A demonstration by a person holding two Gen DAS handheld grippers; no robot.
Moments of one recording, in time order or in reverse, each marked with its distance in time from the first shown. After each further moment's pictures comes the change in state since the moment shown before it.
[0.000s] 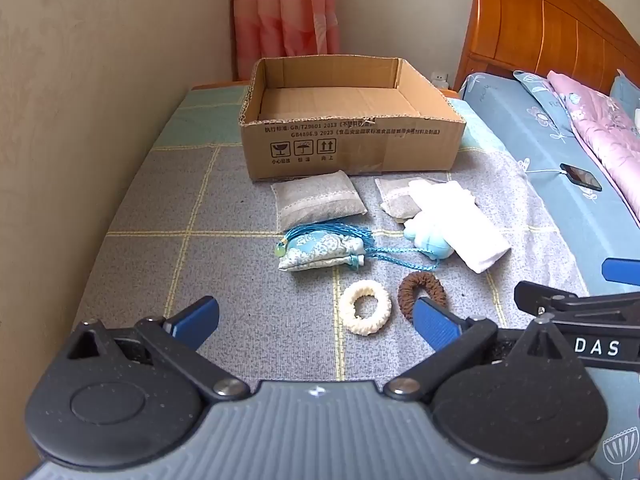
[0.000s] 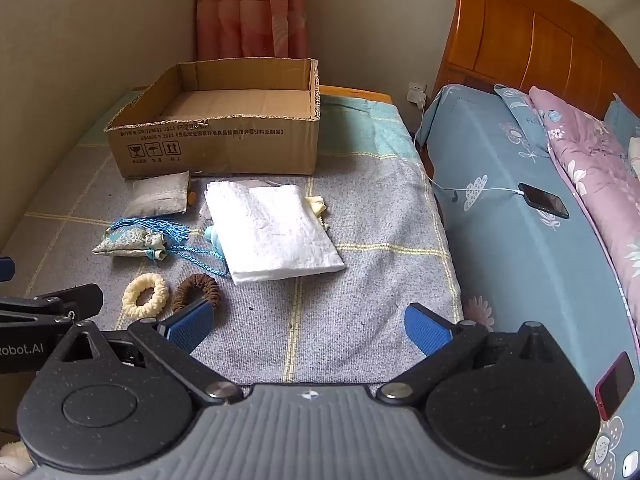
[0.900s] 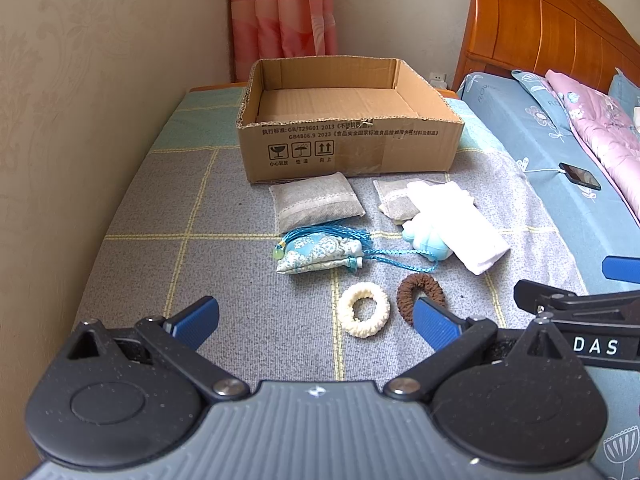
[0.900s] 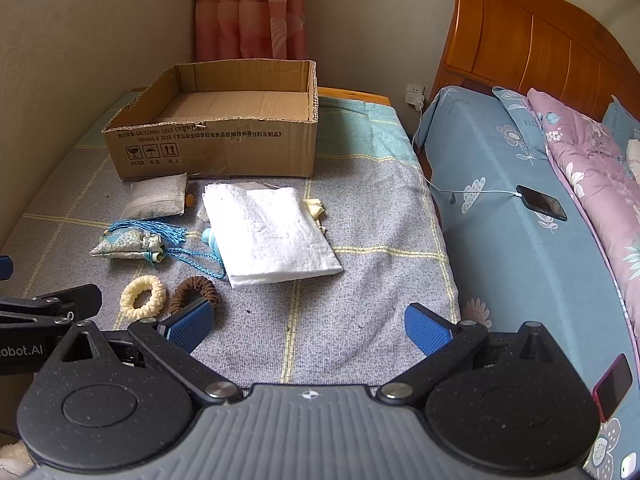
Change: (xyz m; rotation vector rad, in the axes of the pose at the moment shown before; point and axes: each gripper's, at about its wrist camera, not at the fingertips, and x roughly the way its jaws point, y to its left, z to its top) left arm -0.001 0.000 0.001 0.002 0.000 -0.005; right arm 0.000 -0.001 0.002 -0.004 -0.002 -0.002
